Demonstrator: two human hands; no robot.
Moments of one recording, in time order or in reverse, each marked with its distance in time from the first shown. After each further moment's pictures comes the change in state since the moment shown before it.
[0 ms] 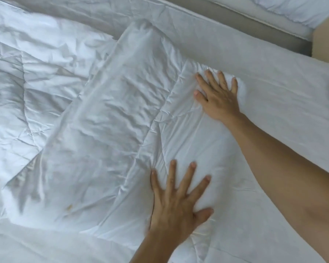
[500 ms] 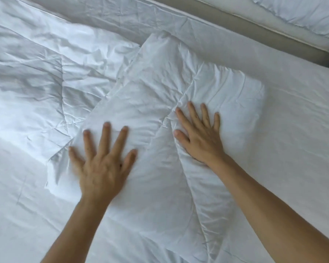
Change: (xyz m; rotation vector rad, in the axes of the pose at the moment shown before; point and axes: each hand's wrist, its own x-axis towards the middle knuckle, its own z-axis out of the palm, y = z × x) left_hand -0.040 -0.162 -0.057 0.037 0.245 -0.615; right_hand -0.102 -0.098 0.022 0.109 0.030 -0.208
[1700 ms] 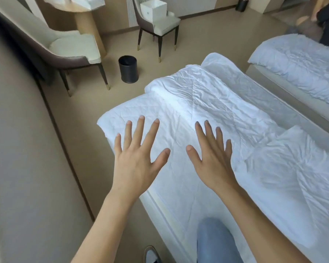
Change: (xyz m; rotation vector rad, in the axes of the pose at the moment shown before) left_hand -0.317 -0.500 -0.385 -0.280 0.288 -0.213; right_hand -0.237 -0.688 -0.270 0.270 -0.032 -0.289
